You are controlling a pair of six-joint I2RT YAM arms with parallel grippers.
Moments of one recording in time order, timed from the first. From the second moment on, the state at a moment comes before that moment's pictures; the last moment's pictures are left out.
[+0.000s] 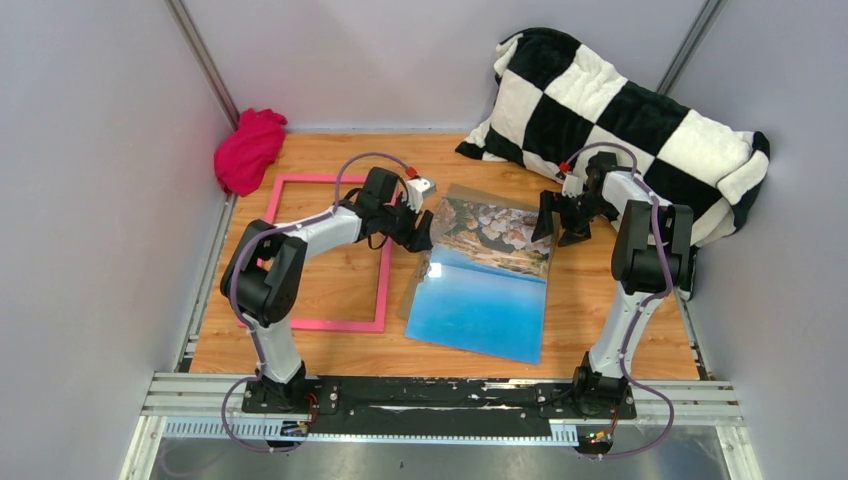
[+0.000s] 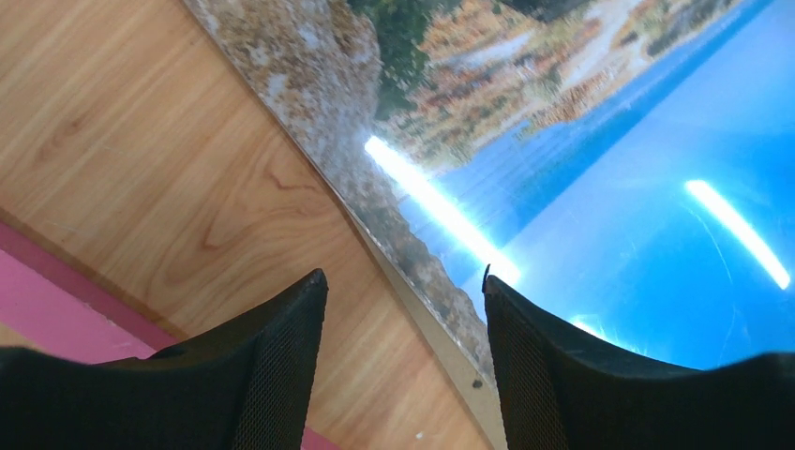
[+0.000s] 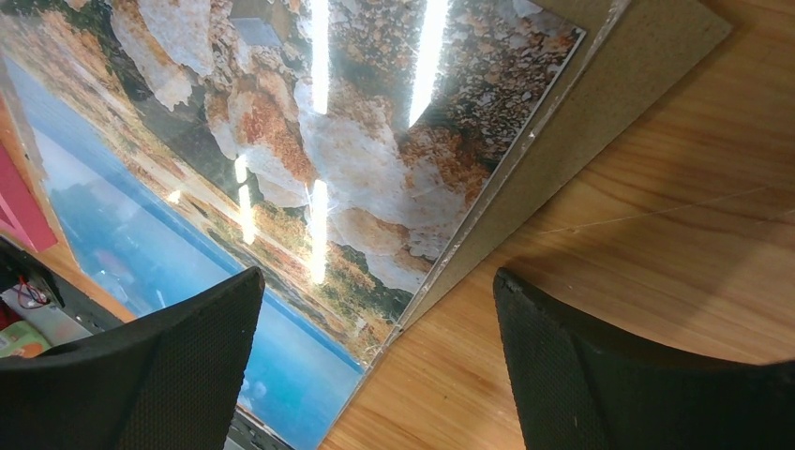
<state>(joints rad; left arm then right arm) -0.47 1.83 1.14 -0.11 0.47 0.09 -0.13 2.01 1.46 -0.87 -0.54 -0.20</state>
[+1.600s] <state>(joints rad) -0.51 1.80 1.03 -0.22 0.58 0.12 -0.13 2.00 1.43 -0.85 -0.59 -0.19</state>
